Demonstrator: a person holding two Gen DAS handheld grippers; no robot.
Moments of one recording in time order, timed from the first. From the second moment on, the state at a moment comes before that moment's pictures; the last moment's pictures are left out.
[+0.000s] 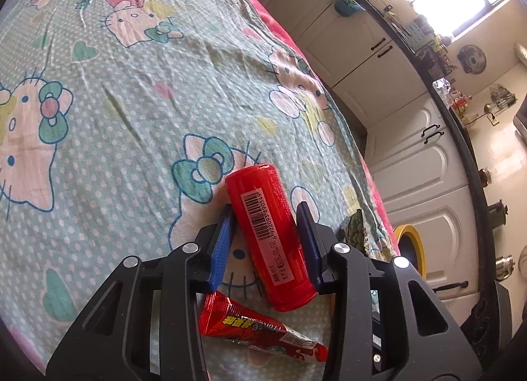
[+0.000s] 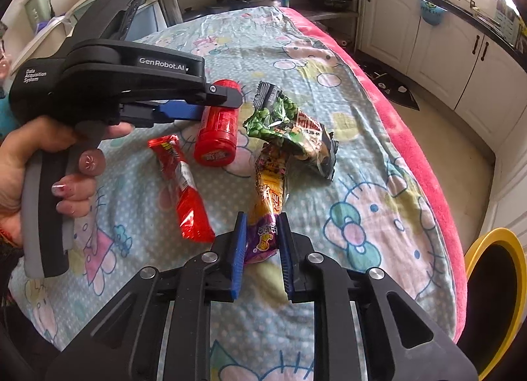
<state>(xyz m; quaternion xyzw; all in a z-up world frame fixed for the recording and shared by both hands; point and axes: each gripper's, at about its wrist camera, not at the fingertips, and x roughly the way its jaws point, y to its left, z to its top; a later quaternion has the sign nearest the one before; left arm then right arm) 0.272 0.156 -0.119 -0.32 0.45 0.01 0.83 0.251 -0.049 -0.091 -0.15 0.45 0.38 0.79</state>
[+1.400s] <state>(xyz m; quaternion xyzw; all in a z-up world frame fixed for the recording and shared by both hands) 0.119 0.161 -0.016 -0.20 0.34 0.04 0.92 0.181 -0.077 -0.007 -0.11 0.38 0.40 0.83</state>
